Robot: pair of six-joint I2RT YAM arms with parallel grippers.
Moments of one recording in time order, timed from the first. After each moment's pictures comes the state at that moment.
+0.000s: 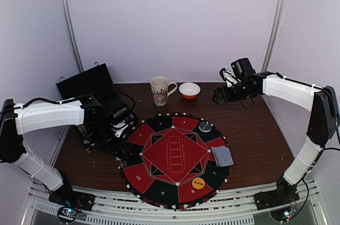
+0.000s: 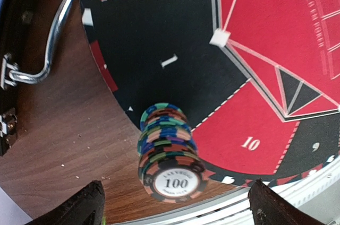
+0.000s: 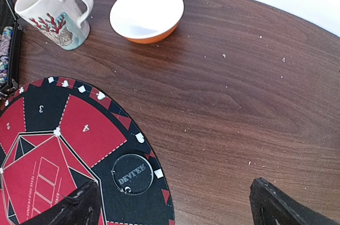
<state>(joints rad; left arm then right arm) -0.81 1.45 1.05 -1.03 0.05 -0.42 0.40 1.66 1.34 -0.52 0.01 0.10</state>
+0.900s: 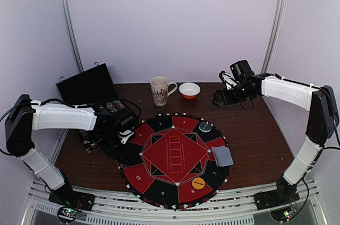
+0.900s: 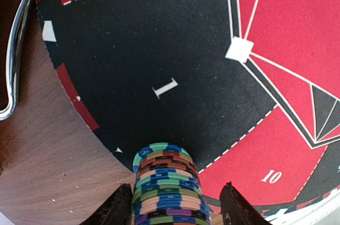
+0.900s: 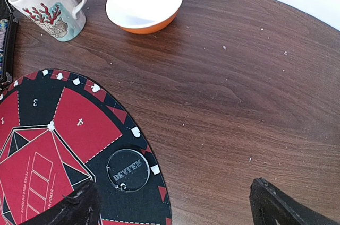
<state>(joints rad) -0.81 1.57 0.96 -0.86 0.04 -0.37 0.40 1.67 1.33 -0.52 0.01 0.09</state>
